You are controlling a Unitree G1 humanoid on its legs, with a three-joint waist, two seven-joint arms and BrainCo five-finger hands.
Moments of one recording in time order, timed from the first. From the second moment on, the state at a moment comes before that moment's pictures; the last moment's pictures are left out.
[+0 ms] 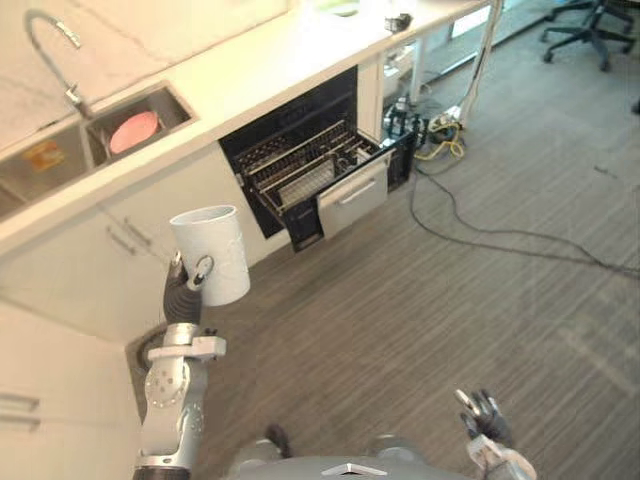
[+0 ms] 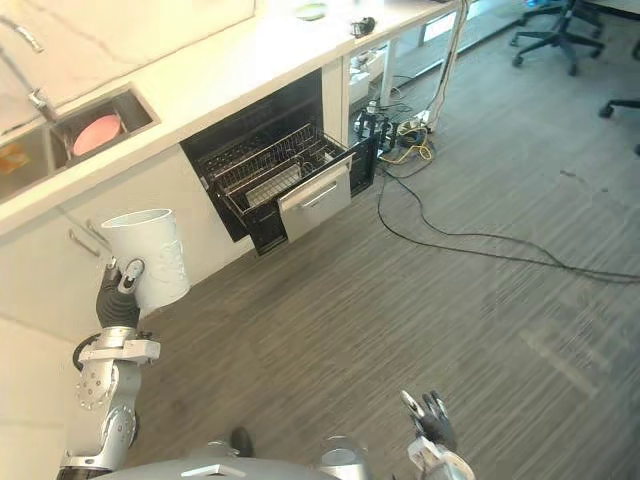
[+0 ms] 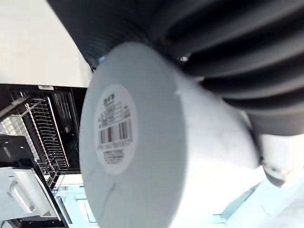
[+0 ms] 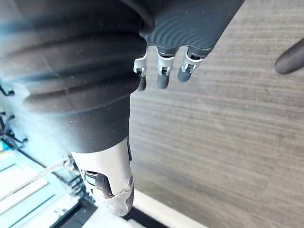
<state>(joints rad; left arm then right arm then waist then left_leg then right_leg) 0.17 0.07 -0.01 -0.13 -0.34 -0.33 -0.02 0.20 -0.23 -0.36 0.88 0.62 -0.14 0.26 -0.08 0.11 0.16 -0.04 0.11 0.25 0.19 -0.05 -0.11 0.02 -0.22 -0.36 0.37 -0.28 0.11</state>
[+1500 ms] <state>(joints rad) 0.01 0.16 -0.28 -0.10 -0.34 -0.33 -0.07 0.29 -0.06 -0.55 0.46 0.79 -0.35 0.15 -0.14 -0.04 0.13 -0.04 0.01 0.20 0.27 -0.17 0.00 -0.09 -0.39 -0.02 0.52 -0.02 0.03</state>
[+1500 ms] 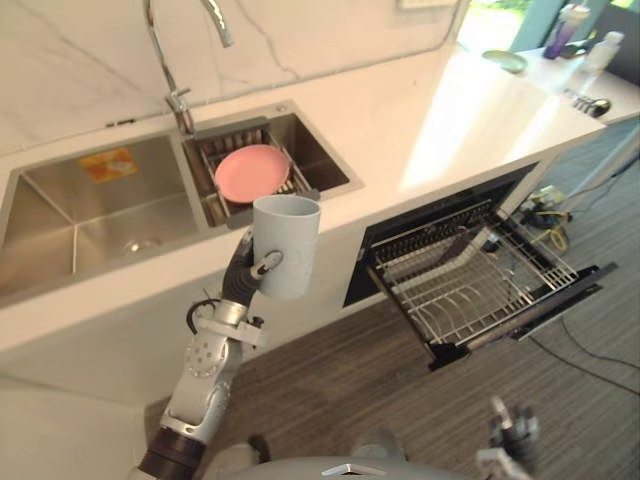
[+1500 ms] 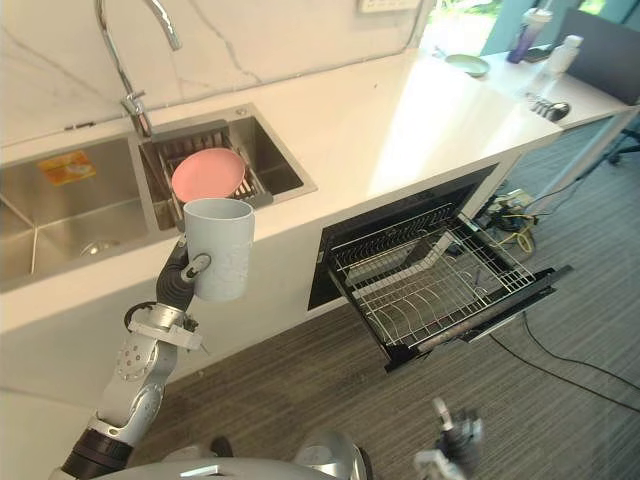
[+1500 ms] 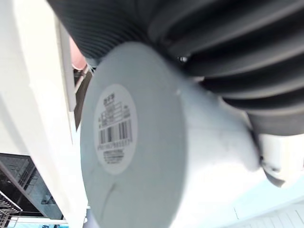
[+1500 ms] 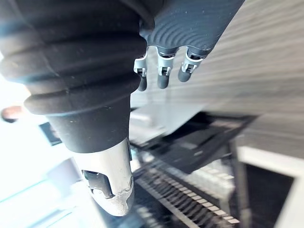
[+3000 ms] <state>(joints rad) 0.03 0.08 -0.12 -0.23 -0.21 -0.44 0.11 0.13 -0.15 -0.31 -0.16 0.81 -0.23 0.35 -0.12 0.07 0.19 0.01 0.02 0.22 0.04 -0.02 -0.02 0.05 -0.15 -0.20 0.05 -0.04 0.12</state>
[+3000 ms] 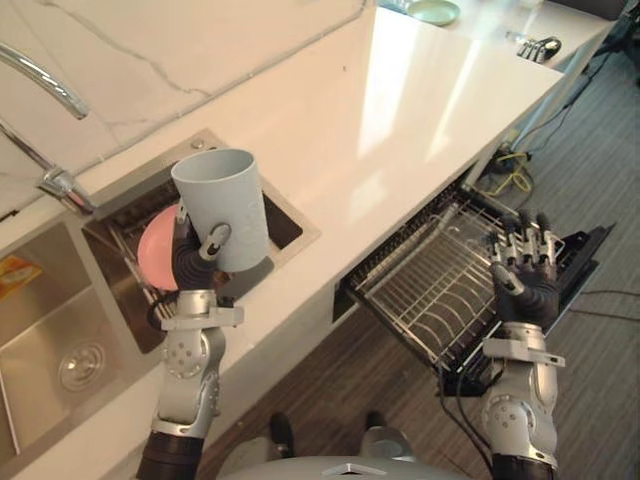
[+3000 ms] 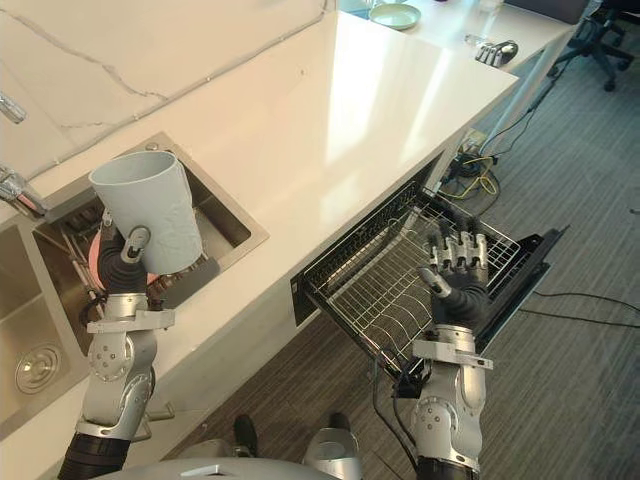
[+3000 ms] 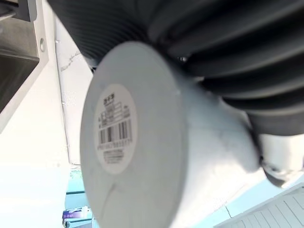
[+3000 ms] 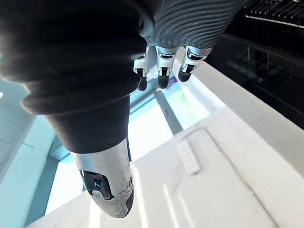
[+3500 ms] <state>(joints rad) -0.13 0.10 -0.17 -0.11 0.20 -0.48 0.55 0.15 -0.14 -0.21 -0.18 0.88 -0.10 0.49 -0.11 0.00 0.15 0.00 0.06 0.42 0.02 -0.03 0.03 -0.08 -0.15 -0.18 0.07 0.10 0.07</state>
